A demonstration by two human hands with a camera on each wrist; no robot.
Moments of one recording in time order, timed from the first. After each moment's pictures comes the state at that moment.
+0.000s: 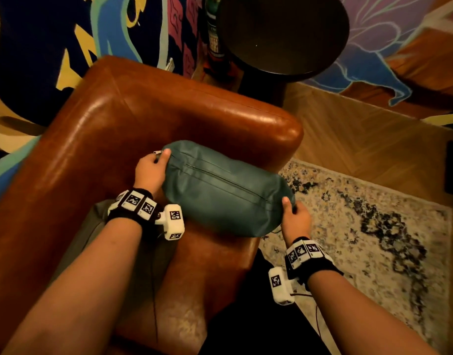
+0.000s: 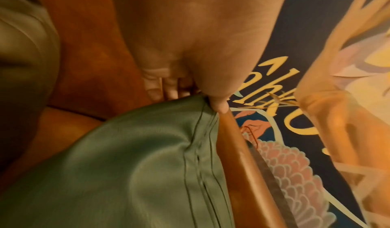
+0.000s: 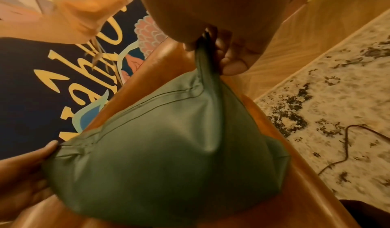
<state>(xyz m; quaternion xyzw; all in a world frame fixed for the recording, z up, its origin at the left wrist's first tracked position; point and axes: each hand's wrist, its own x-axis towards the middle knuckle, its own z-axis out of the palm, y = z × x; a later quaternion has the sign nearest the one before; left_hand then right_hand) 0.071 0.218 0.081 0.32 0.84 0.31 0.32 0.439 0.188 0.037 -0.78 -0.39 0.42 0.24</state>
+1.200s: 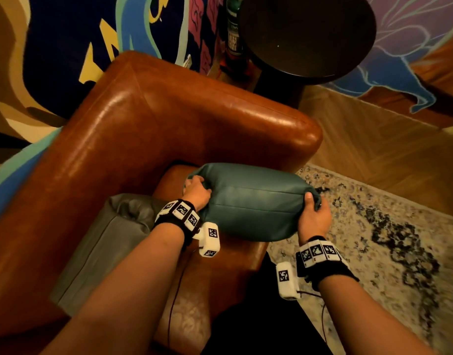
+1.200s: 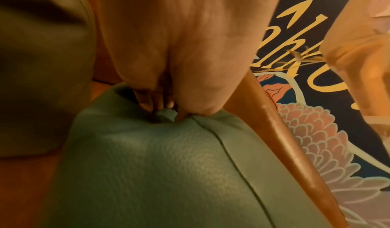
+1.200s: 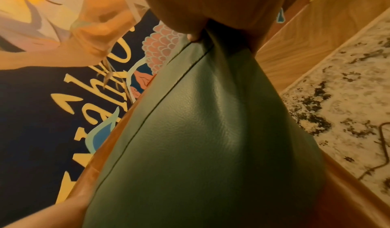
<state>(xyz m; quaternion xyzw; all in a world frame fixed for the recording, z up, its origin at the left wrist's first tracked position) 0.132 0.203 0.023 0.34 0.83 0.06 0.43 0.419 0.209 0.063 -0.79 -0.33 0.39 0.33</state>
